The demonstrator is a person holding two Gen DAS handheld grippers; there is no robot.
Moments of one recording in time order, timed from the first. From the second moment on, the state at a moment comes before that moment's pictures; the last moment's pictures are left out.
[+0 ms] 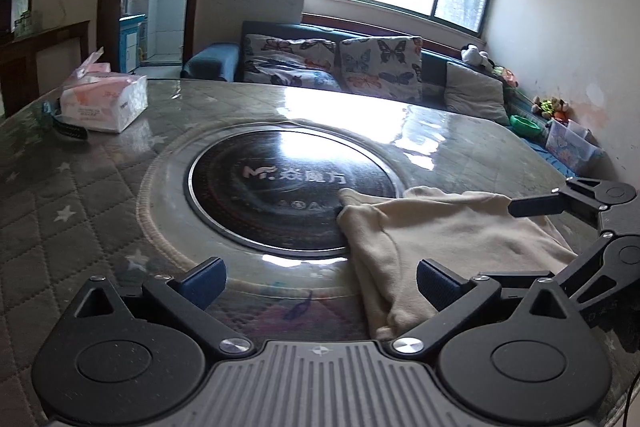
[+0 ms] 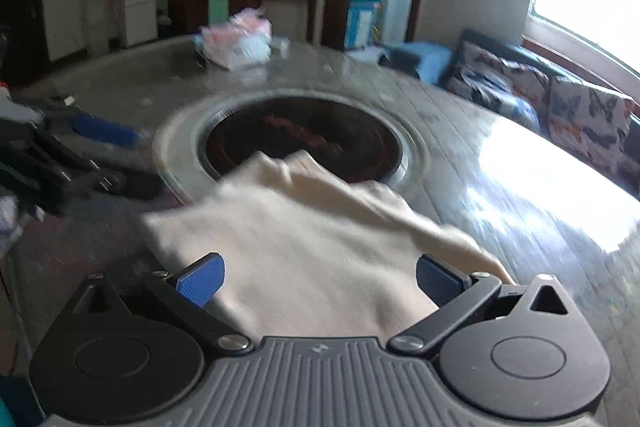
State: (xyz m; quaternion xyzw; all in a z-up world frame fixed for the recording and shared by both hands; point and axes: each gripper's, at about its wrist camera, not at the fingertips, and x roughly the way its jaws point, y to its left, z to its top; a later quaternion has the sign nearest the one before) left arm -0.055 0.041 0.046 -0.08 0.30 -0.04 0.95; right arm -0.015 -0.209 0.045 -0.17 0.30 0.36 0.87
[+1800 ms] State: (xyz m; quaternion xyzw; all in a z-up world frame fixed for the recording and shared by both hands) left arm 0.037 0.036 0.015 -0.36 0.43 -0.07 0.83; right arm -0.049 -0.195 0.067 -0.14 0.27 0.44 0.84
